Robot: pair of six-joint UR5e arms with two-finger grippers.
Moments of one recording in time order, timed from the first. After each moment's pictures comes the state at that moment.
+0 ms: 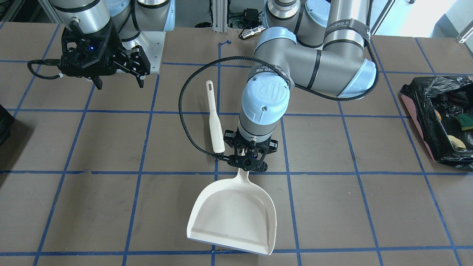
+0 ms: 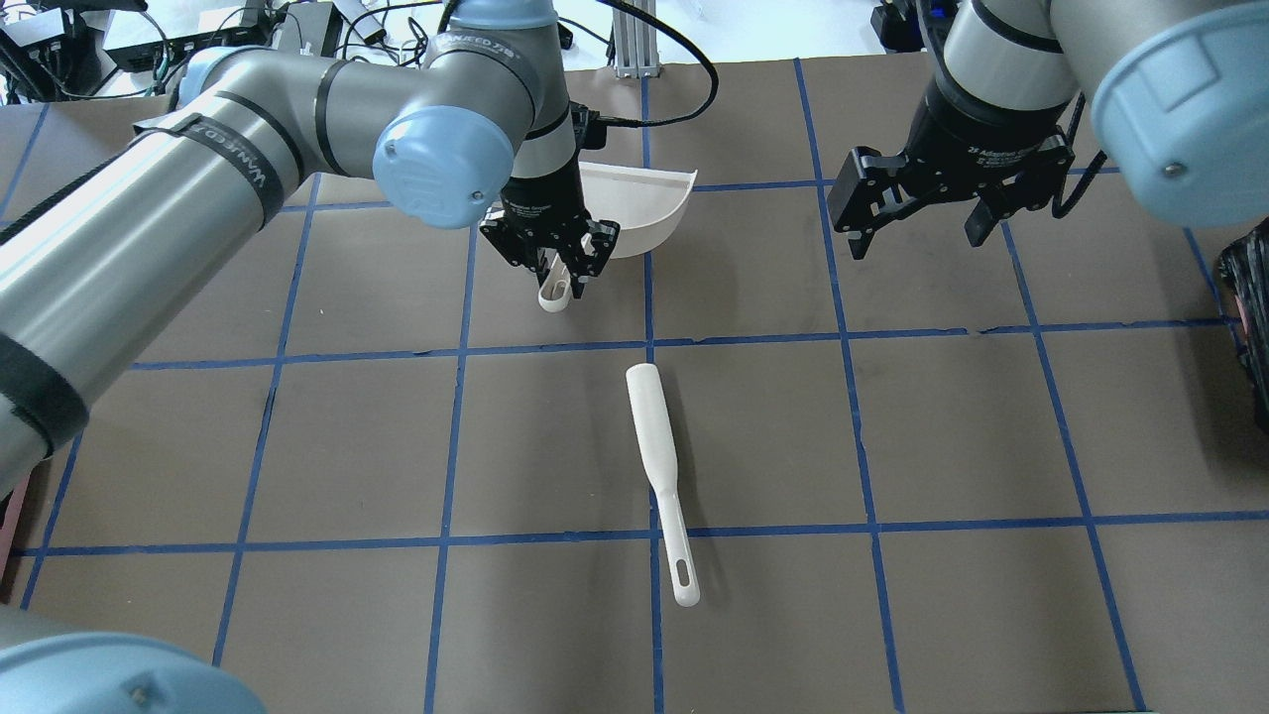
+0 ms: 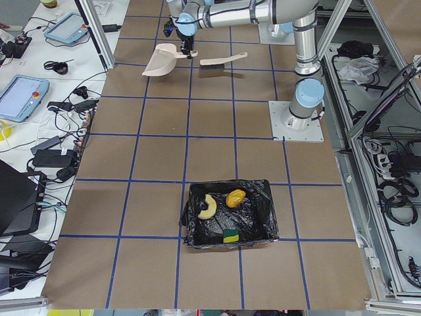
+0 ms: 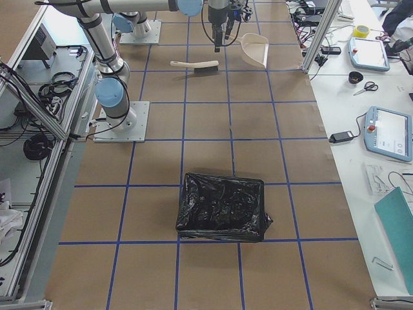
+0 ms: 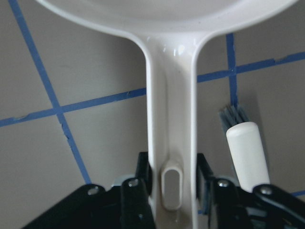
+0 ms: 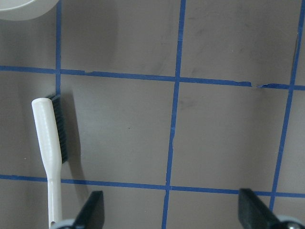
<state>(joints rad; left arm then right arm) -1.83 -2.00 -1.45 -1.40 1.53 -0.05 1.62 -1.61 1.59 -1.56 -1.57 -0.02</state>
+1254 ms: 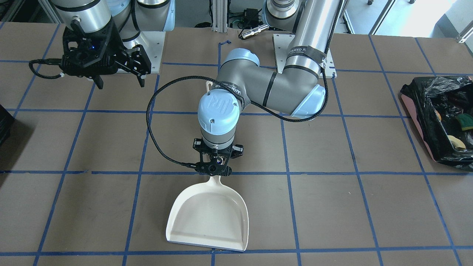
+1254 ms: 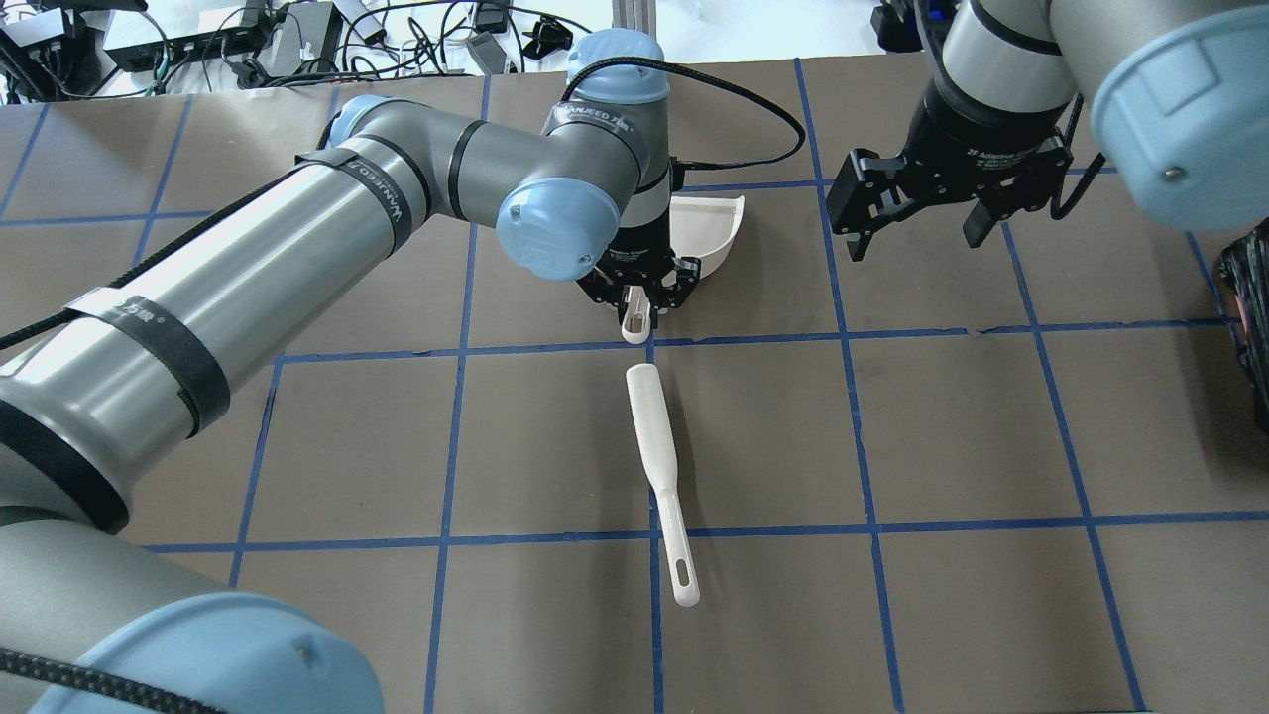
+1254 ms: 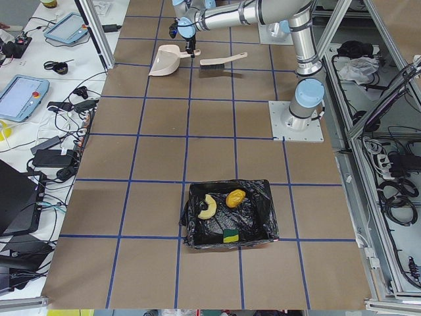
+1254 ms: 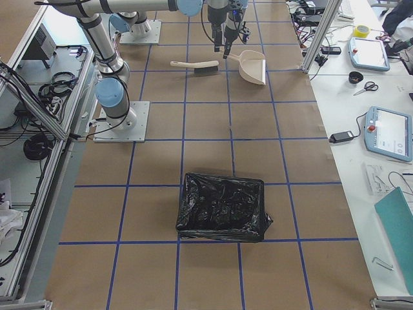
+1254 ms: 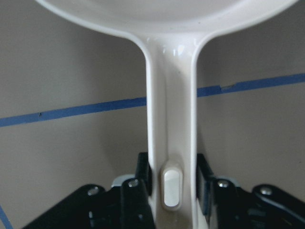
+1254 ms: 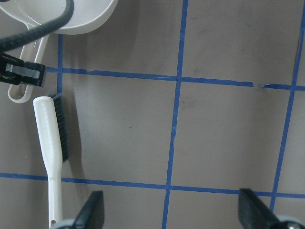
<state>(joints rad) -1.94 -2.10 -1.45 -1.31 1.51 -0.23 1.62 -1.61 1.60 -1.56 -1.57 -0.03</state>
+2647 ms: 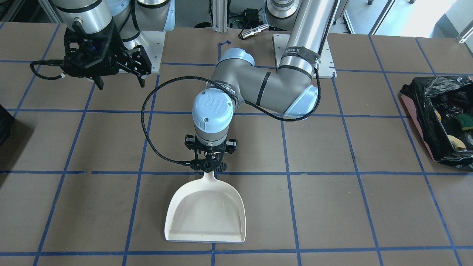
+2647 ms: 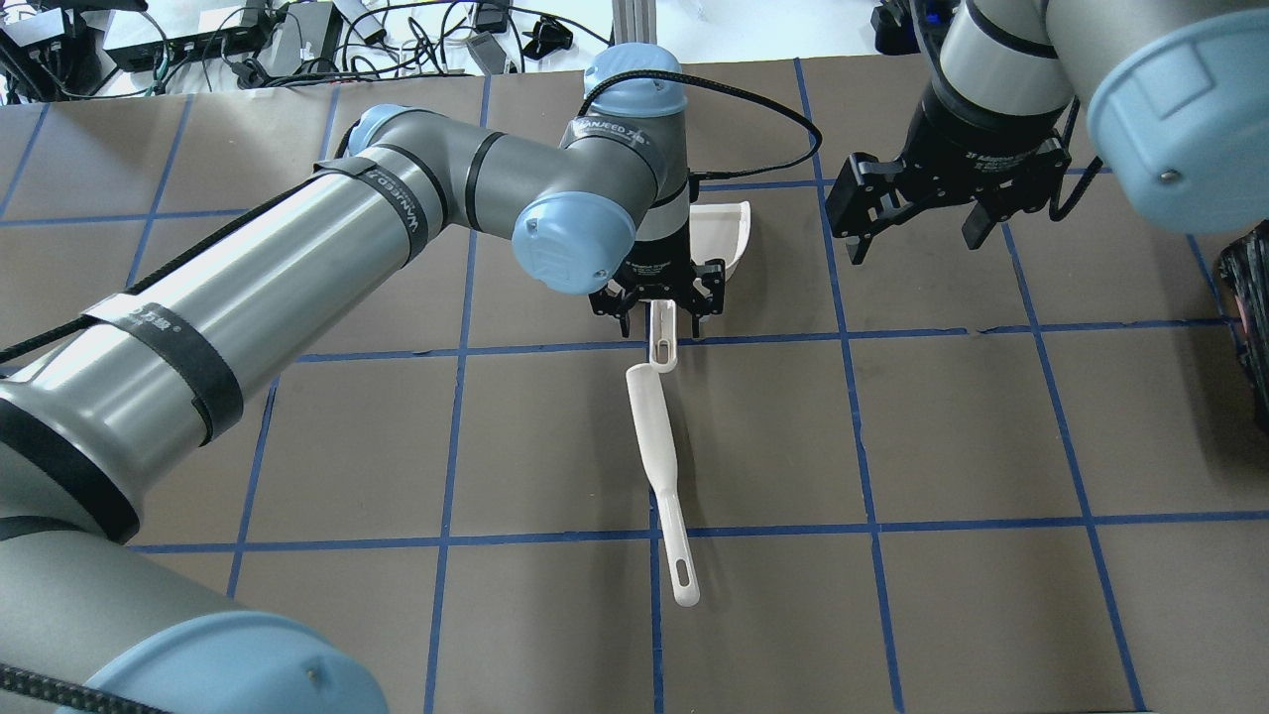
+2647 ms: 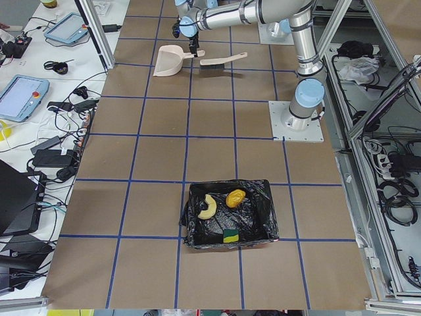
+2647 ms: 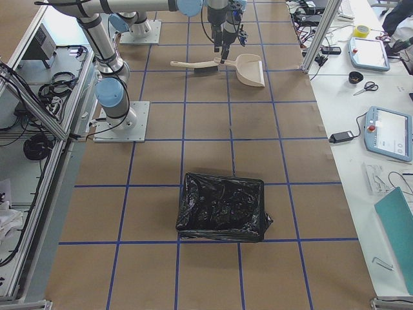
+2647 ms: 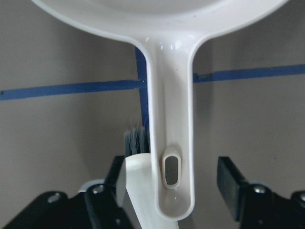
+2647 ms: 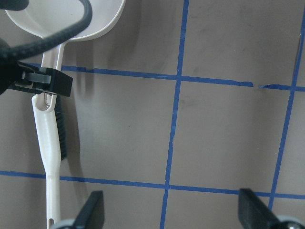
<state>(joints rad) -1.97 -2.09 -1.46 -1.31 1.47 -0.31 1.63 -1.61 1.60 -1.56 -1.57 -0.04</state>
